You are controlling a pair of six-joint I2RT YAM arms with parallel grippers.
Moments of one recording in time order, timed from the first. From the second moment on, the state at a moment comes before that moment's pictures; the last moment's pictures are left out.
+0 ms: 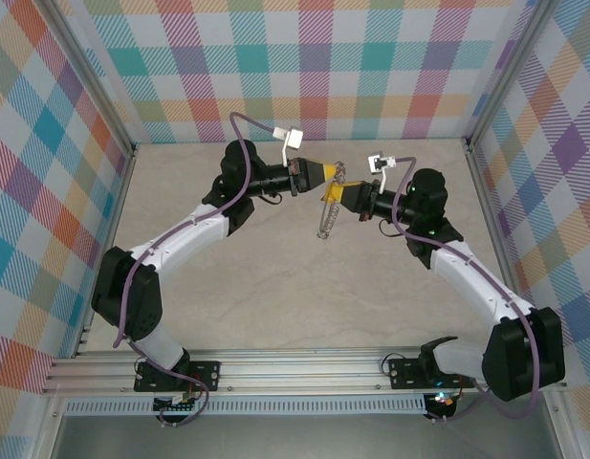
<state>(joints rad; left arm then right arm) -0.56 1.64 1.30 0.42 0.82 -0.76 0.33 1.24 0.87 0.32 -0.86 0.60</state>
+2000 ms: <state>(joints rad) -0.57 1.57 1.33 0.12 0.85 -0.44 0.29 1.26 1.29 -0.45 -0.79 0.16</state>
